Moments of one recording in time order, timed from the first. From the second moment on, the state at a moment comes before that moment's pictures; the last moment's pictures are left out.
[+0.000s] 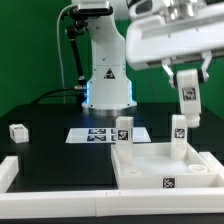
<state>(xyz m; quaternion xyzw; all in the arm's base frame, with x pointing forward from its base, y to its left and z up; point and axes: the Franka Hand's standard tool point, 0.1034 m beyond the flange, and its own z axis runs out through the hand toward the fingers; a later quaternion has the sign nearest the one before) 0.571 0.113 0.151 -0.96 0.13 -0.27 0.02</state>
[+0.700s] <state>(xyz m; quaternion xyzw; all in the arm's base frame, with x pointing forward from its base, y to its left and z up) 0.568 0.112 0.130 -0.95 0.08 -0.30 0.00</state>
